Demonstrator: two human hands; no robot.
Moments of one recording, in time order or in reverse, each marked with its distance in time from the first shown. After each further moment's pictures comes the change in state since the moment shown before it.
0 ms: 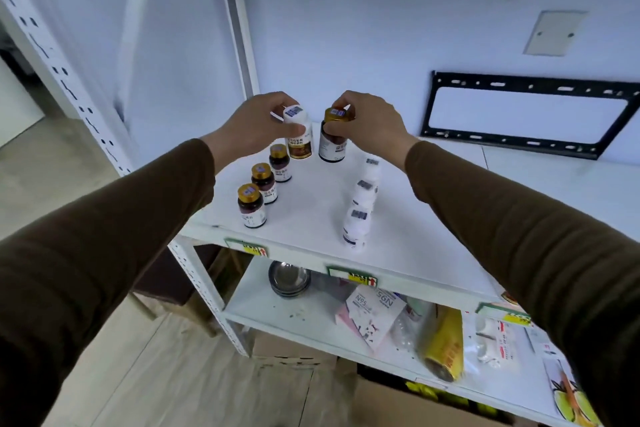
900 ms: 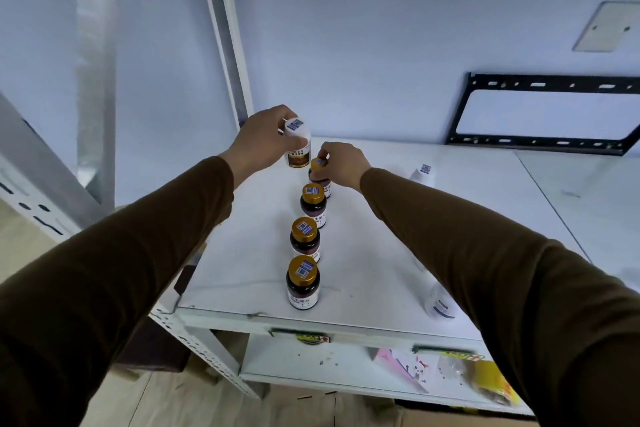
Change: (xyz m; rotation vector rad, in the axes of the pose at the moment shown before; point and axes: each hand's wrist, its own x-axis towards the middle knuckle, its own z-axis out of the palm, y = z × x) left_hand 0.147 -0.156 -0.016 0.076 -0.065 0.038; right_hand 0.159 0.019 0.182 -0.164 -0.205 0.302
